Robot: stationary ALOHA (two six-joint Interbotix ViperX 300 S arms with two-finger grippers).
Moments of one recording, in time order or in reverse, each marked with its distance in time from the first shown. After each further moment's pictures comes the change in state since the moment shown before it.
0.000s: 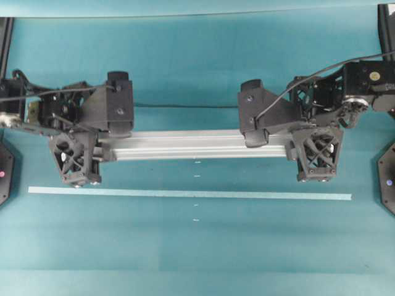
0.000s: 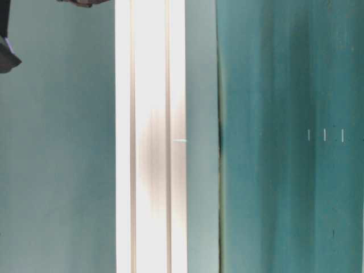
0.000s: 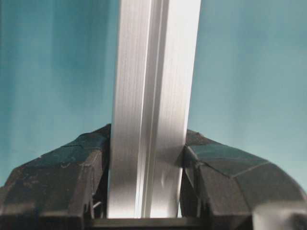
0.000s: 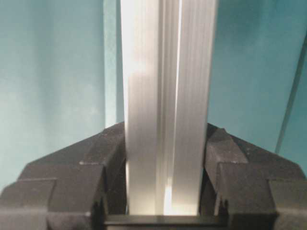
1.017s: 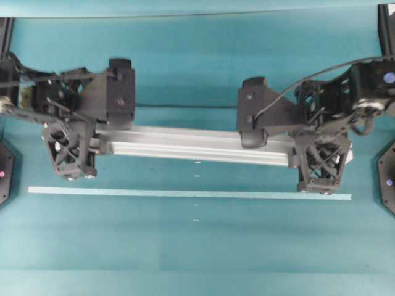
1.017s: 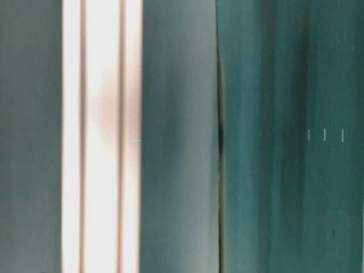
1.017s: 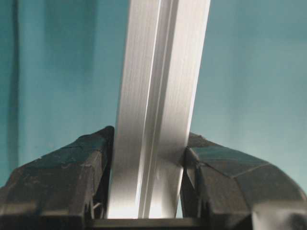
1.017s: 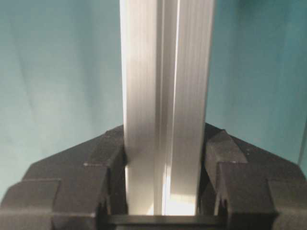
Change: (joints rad) left arm 0.006 -0.002 -0.173 0.002 0.175 0.032; right arm 0.071 -0.015 -0.133 0.015 0.117 0.192
